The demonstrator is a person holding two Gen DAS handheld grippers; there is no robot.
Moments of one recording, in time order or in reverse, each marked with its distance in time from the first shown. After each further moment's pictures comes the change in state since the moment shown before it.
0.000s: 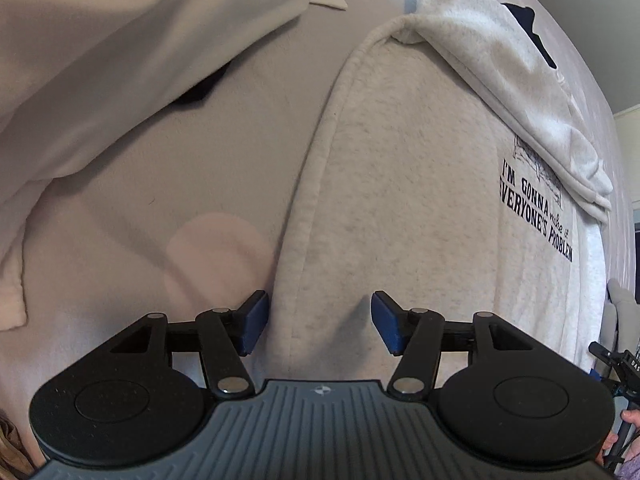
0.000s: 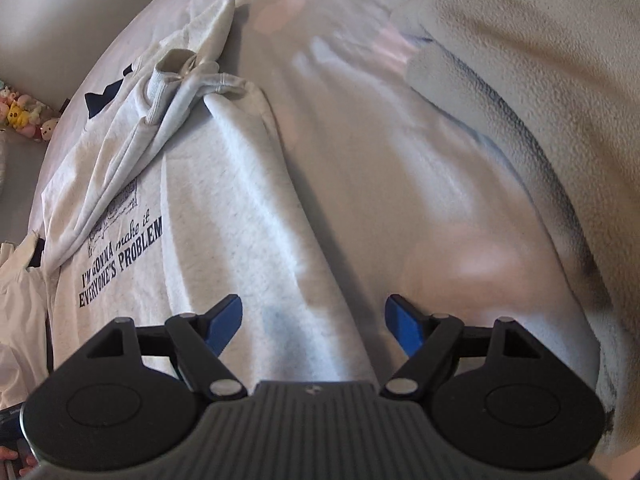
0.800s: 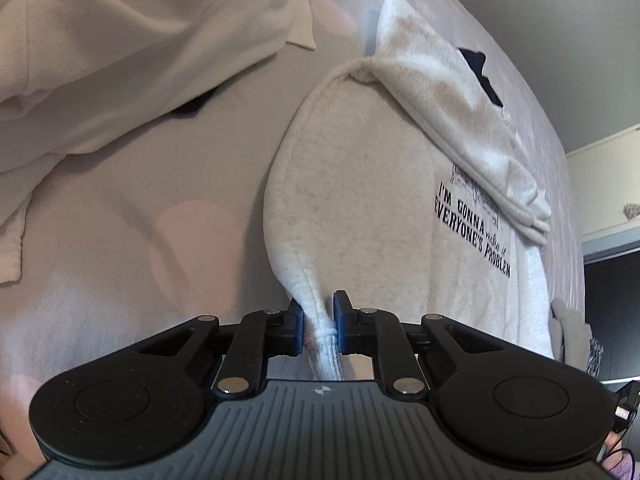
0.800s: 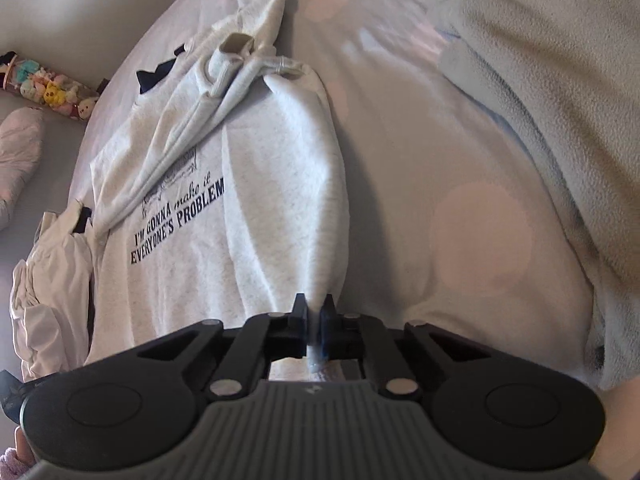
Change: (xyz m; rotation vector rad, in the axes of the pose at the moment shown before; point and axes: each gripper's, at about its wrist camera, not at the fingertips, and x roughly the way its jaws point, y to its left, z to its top) left arm -0.044 0.011 -0.025 -0.063 -0.141 -0.172; right arm -0.050 0.010 -0.016 -0.022 0.002 0.111
